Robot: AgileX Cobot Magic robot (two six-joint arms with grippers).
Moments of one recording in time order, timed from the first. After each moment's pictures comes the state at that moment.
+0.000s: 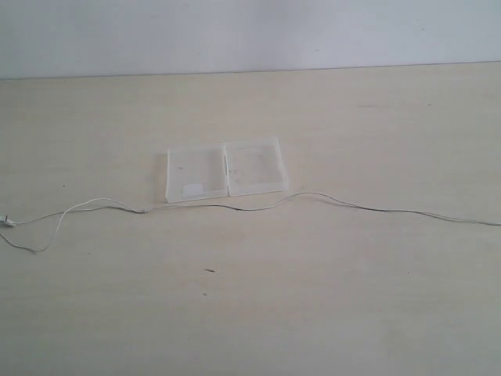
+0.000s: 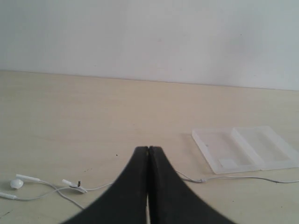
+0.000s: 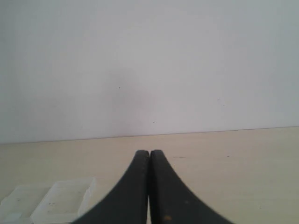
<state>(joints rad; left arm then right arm) -0.01 0.15 0.00 -0.17 0.11 0.05 0.17 0.01 0.00 0.30 0.07 -0.15</state>
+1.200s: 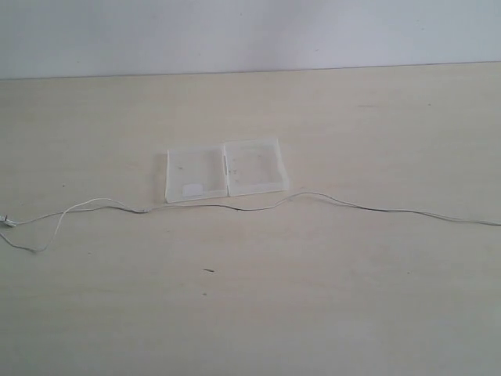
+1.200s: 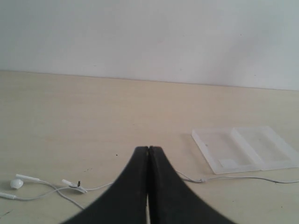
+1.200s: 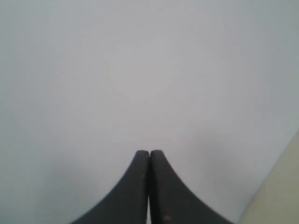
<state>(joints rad) -0.01 0.15 0.00 -0.17 0.11 0.05 0.17 0.01 0.00 0.70 -0.25 0.45</state>
